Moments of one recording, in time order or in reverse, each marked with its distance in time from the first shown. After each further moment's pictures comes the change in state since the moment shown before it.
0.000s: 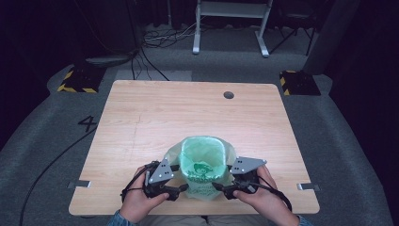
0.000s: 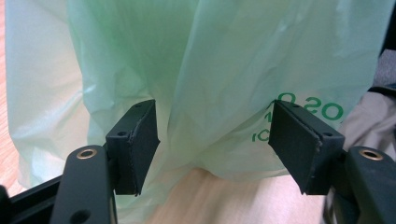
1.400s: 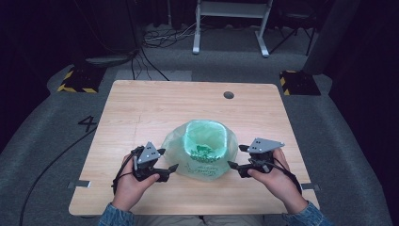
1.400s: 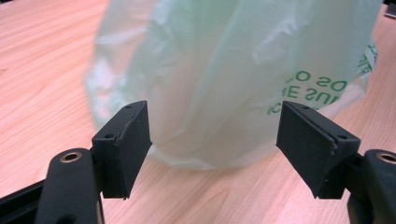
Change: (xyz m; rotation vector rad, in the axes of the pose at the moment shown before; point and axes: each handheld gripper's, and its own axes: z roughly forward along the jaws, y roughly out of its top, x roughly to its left) left arm 0.045 -0.005 -0.017 -0.025 0.158 -0.161; right arm -0.064 -0.005 -0.020 -0.050 -0.133 0.053
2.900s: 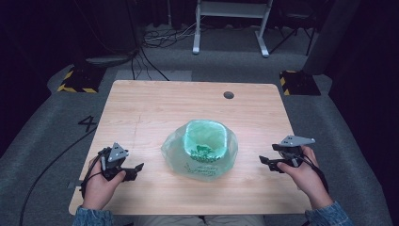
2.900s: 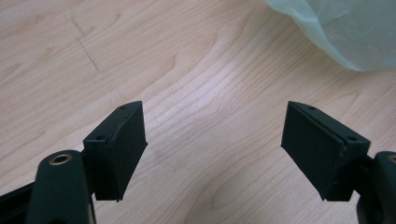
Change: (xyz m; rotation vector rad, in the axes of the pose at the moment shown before) left arm 0.060 -0.050 -0.044 0.181 0.211 -0.064; right arm -0.075 -0.059 -0.035 0.110 -0.157 0.164
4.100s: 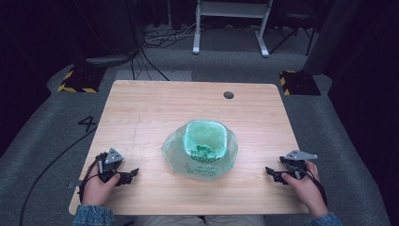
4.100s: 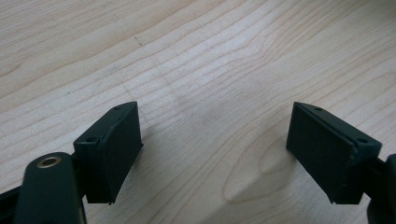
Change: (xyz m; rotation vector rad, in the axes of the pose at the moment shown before) left arm 0.022 -0.039 0.027 0.034 -0.024 -0.071; right arm -0.019 -0.072 0.024 0.011 -0.070 0.084
